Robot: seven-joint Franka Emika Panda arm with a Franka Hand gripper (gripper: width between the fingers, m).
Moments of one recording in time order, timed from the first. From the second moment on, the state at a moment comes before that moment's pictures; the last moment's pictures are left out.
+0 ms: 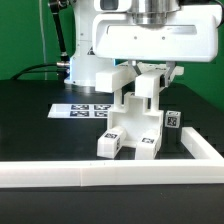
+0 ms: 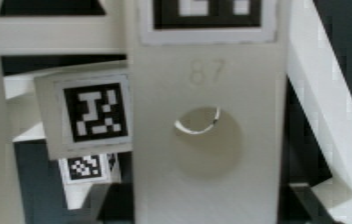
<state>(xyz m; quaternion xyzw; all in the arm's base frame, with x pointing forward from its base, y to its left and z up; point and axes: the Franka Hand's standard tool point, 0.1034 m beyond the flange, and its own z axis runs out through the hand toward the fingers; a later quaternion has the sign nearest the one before) 0.553 0.068 0.121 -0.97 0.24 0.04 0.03</state>
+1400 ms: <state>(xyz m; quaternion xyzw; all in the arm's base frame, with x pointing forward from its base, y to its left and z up) 0.558 0.073 0.122 -0.98 0.21 0.02 0.04</state>
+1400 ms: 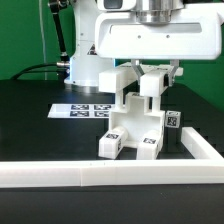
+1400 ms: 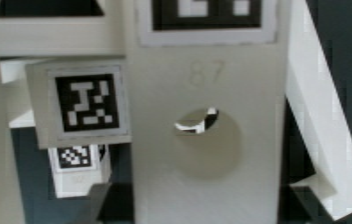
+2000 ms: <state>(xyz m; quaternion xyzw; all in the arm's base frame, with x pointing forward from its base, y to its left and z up) 0.558 0.075 0.123 -0.98 0.20 0.02 0.04</state>
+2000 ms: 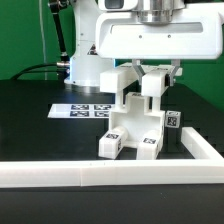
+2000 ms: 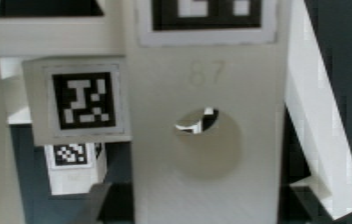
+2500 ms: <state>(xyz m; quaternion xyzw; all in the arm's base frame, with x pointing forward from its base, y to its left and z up) 0.556 0.076 0.123 -0.98 0.20 0.02 0.04</state>
